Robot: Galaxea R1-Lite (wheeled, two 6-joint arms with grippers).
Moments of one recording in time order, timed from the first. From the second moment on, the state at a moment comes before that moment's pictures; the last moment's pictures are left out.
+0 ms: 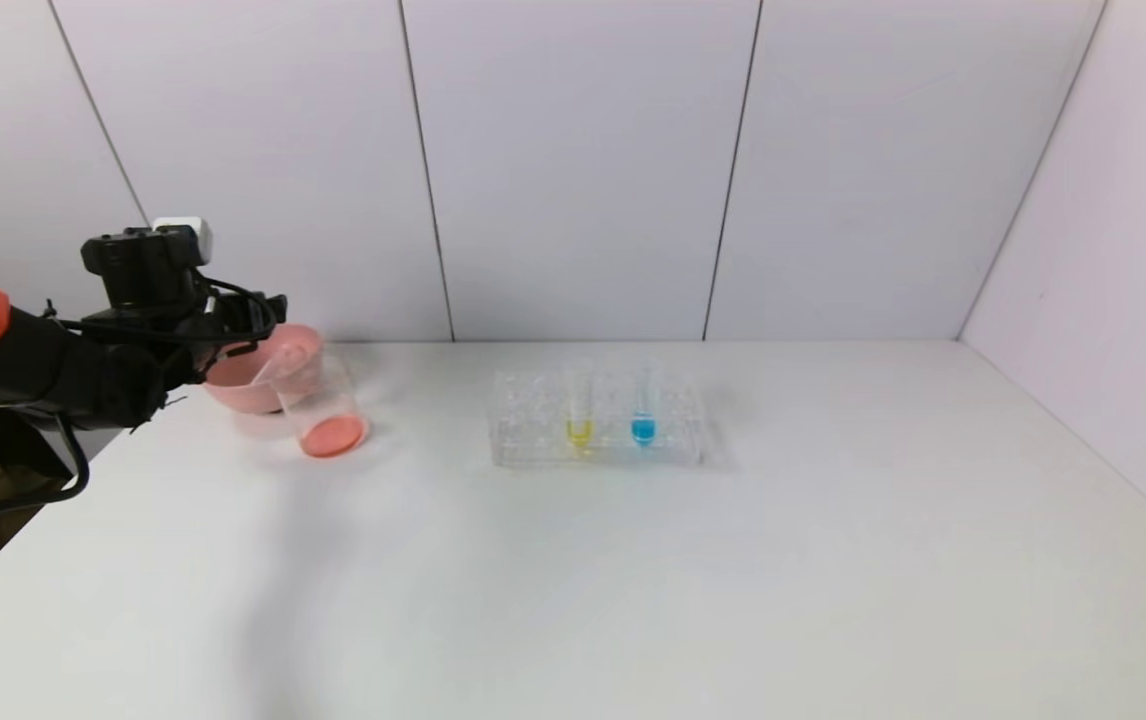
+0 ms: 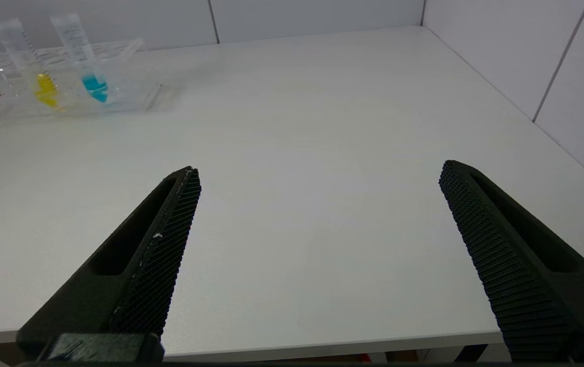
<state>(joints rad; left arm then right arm) 0.10 2.06 -1.20 -0.71 0.17 0.02 0.00 0.00 0.00 -0.01 -0.04 0.09</state>
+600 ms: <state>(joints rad) -0.01 1.56 -0.67 -0.62 -0.32 0.12 0.00 0.00 0.00 -0.01 -0.04 0.09</state>
